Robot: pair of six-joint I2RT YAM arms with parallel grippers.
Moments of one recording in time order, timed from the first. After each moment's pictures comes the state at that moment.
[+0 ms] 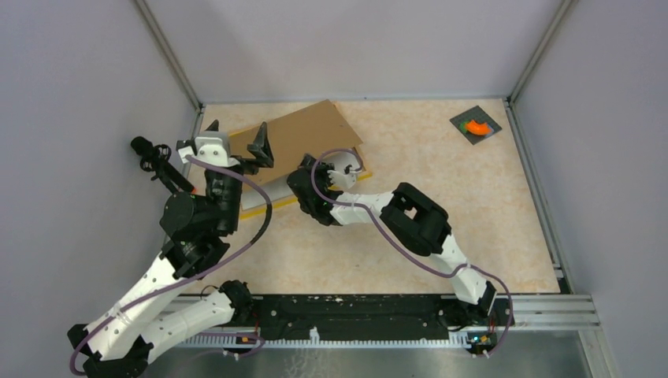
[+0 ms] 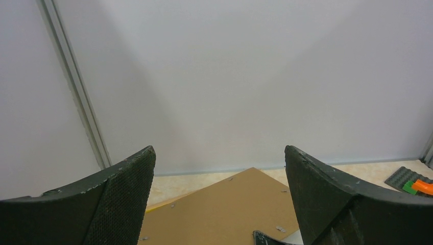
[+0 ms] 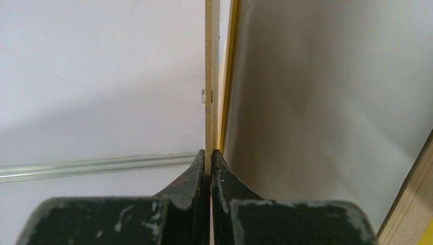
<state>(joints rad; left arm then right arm) -0.81 0.72 0.98 0.24 -0.66 0.33 1.04 2.29 1.58 0.36 1.09 1.72</state>
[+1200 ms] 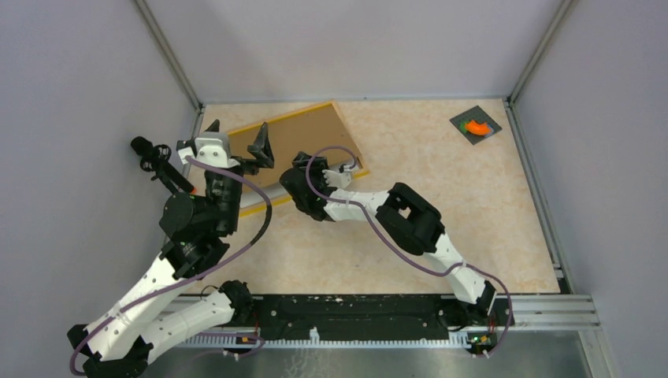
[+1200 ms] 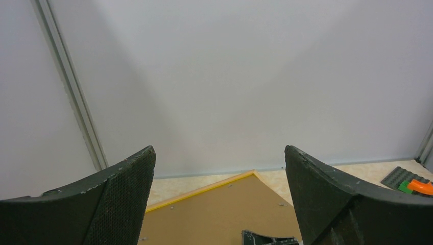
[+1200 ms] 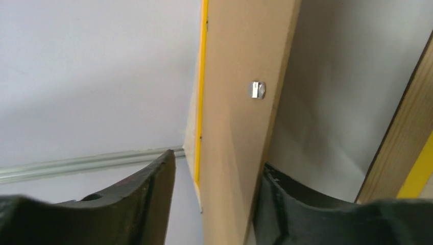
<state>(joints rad) -0.81 0.71 0.97 0.25 -0.64 0.32 1.04 2.36 1.69 0.18 1.07 1.82</state>
